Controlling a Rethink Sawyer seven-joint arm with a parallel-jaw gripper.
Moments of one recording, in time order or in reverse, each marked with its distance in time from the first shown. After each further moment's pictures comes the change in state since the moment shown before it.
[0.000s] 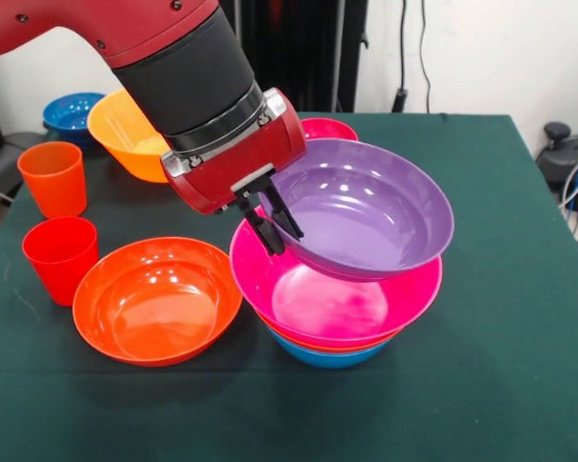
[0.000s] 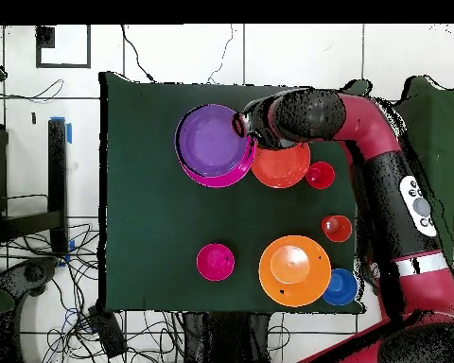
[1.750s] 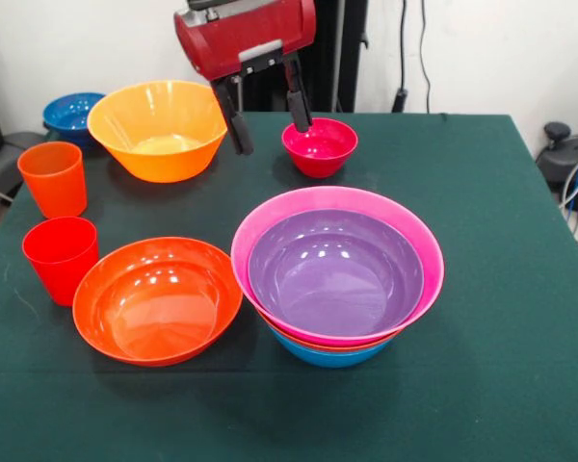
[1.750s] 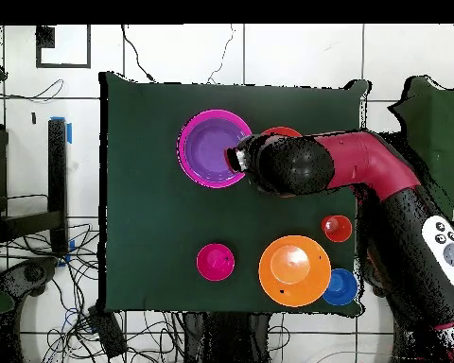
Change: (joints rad) arm -0.041 -0.370 -0.070 0.384 0.024 -0.252 0.136
